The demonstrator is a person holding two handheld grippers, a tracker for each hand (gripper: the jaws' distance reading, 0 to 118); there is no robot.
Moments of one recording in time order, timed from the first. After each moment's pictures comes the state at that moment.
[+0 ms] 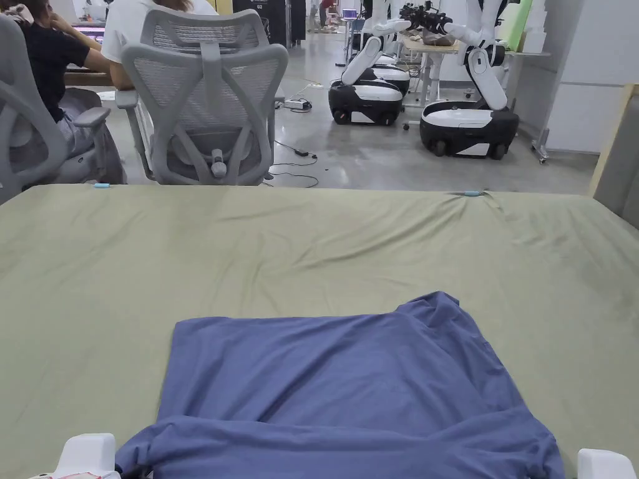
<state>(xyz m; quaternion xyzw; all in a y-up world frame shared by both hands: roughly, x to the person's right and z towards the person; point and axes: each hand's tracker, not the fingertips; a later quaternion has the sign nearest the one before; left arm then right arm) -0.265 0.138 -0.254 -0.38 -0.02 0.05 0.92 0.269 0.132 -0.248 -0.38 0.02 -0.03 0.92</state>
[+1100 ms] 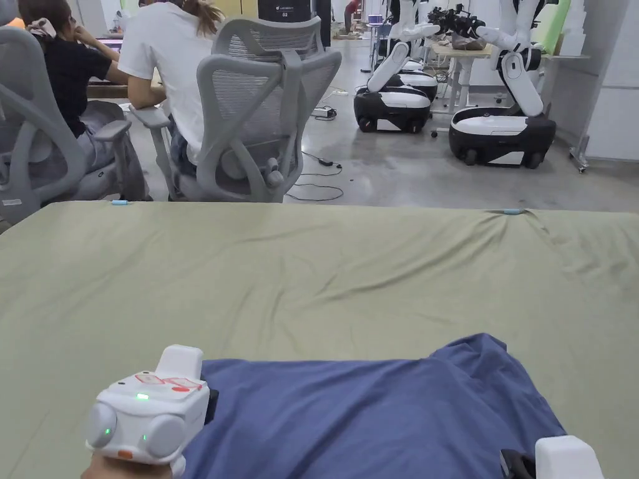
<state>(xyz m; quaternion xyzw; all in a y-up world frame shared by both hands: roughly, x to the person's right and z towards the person) -0.233 0.163 -0.482 -0.33 0.01 -0.07 0.94 0.181 0.168 -0.354 -0.29 0.09 0.05 0.95</state>
